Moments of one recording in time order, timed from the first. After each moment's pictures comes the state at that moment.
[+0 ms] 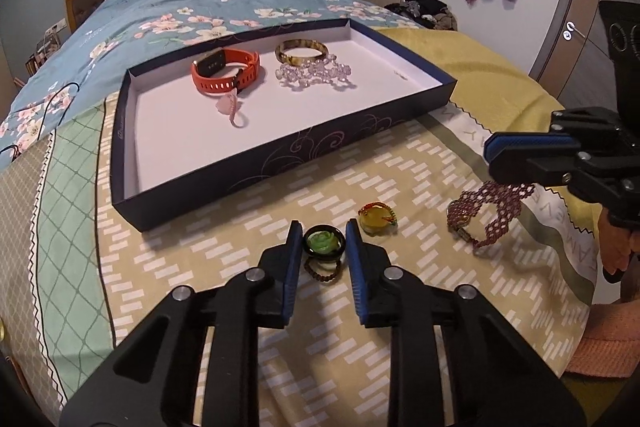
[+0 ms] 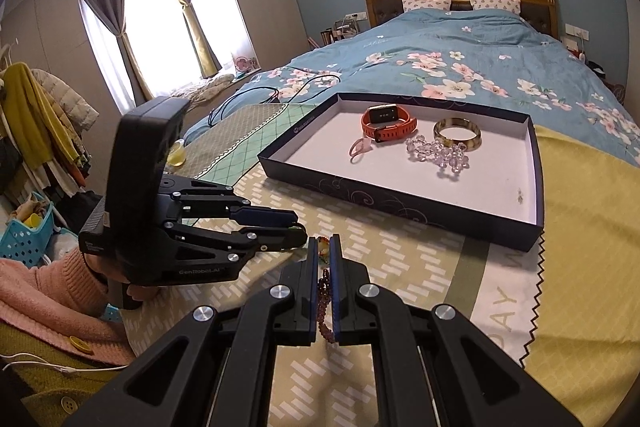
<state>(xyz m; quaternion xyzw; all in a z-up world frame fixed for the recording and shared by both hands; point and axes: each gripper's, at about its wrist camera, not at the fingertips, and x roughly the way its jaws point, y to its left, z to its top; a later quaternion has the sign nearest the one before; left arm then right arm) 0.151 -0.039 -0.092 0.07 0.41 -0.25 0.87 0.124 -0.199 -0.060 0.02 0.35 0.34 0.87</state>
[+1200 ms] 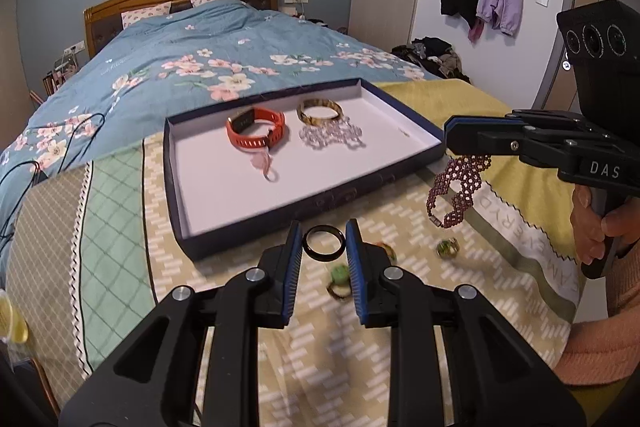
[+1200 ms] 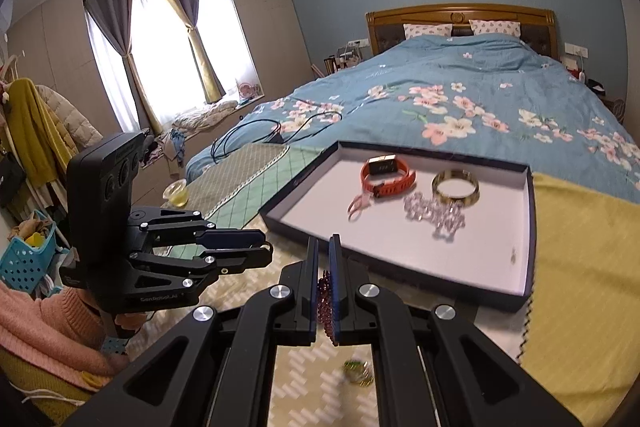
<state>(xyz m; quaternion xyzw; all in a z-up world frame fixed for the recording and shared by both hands) 0.129 -0.014 -0.045 0.06 0.34 -0.23 0.91 0.152 -0.199 -0.028 0.03 0.31 0.34 0.89</state>
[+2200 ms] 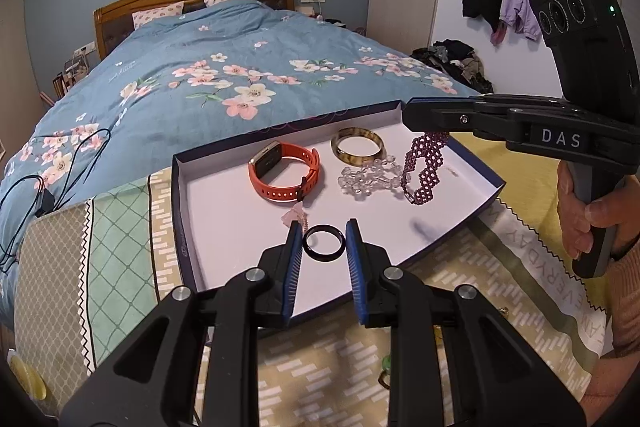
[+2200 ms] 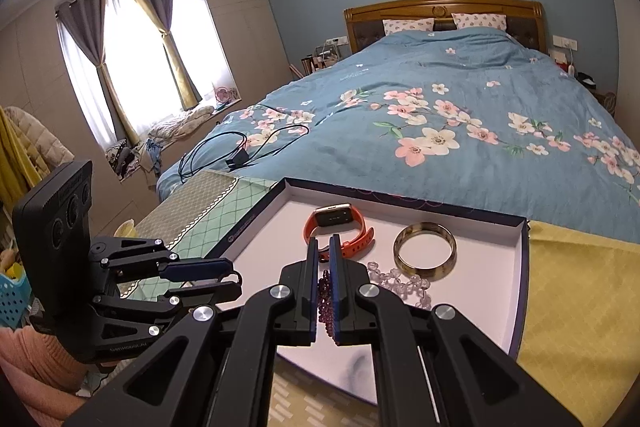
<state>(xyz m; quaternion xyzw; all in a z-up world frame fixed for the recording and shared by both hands) 0.208 -0.024 -0.040 0.06 0.35 -0.20 0.91 0.257 -0.193 -0.031 0.04 0.32 0.31 0.89</state>
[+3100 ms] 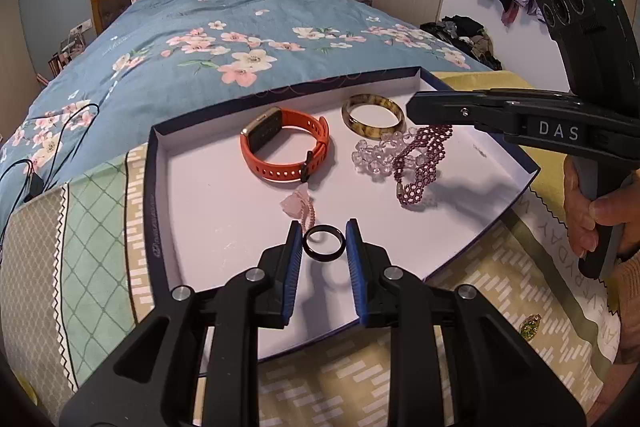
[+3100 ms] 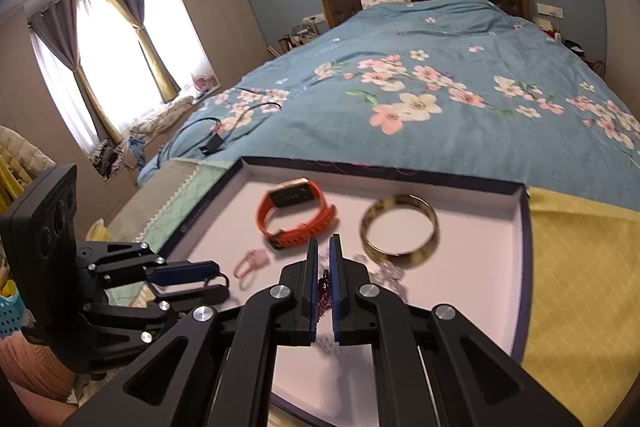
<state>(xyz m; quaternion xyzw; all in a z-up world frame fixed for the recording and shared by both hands) 0.250 -0.037 -0.076 0.06 0.40 -0.20 0.89 0.290 -0.200 -0.067 0.05 0.37 0.28 0.88</state>
